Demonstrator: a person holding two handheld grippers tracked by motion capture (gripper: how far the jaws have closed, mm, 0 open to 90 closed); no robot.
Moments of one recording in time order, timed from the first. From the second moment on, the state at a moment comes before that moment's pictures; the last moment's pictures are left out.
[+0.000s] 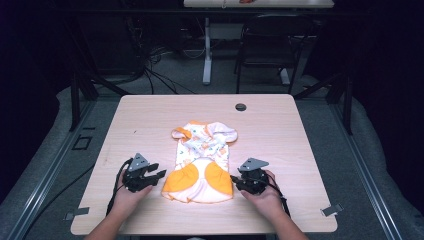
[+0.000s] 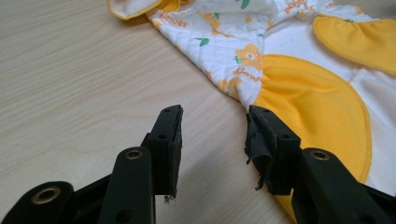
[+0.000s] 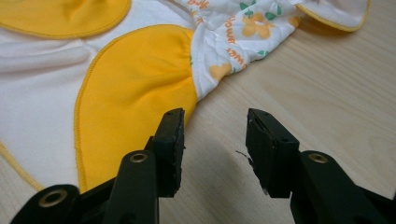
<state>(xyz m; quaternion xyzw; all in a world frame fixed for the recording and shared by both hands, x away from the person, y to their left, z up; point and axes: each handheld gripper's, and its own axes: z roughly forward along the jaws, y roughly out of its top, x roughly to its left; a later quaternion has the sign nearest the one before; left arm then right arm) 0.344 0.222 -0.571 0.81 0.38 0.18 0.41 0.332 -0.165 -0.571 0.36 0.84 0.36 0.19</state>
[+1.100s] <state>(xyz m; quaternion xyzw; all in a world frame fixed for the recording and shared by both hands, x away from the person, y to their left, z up) 0.326 0.174 -0.579 0.88 0.28 0.16 0.36 0.316 -0.128 -0.572 0.27 0.89 0.32 0.16</state>
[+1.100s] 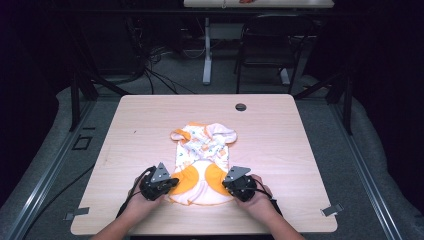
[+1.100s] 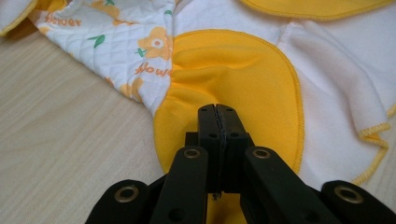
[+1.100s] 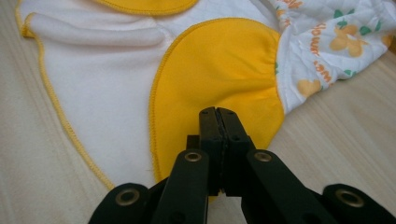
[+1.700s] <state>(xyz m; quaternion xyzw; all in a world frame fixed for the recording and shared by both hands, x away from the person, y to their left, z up) 0.281 0.182 -0.576 0.89 0.26 0.12 0.35 0.272 -0.126 -0.568 0.22 0.92 0.31 0.12</state>
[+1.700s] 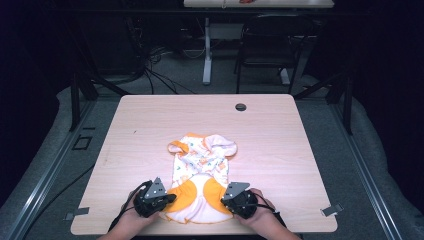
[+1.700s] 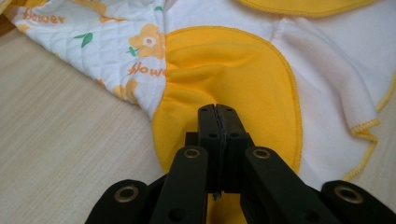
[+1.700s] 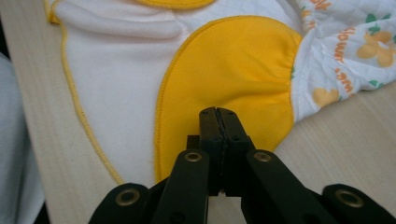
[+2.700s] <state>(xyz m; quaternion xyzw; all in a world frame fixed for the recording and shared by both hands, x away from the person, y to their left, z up) 0.382 0.151 -0.575 0.89 0.28 0.13 0.35 0.379 -0.106 -0.566 0.27 0.91 0.30 0.13</state>
